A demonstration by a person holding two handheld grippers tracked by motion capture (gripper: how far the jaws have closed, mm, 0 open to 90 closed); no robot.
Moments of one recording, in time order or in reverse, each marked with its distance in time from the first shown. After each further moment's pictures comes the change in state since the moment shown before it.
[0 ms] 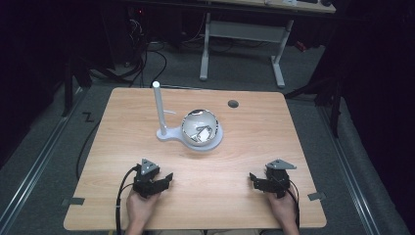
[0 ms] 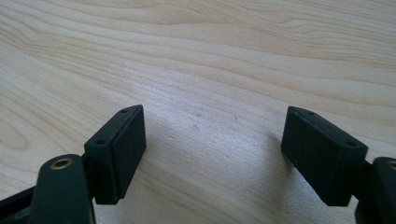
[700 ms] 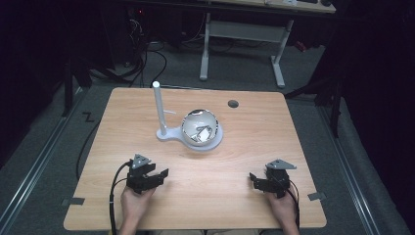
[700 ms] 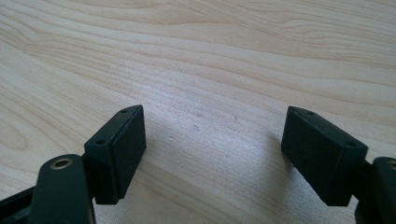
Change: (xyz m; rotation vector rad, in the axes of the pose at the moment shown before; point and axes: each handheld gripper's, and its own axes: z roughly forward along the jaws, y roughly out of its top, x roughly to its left) left arm -0.007 0.025 -0.006 0.034 -0.012 -0.036; right arm 0.000 0.000 0.000 0.000 0.000 0.000
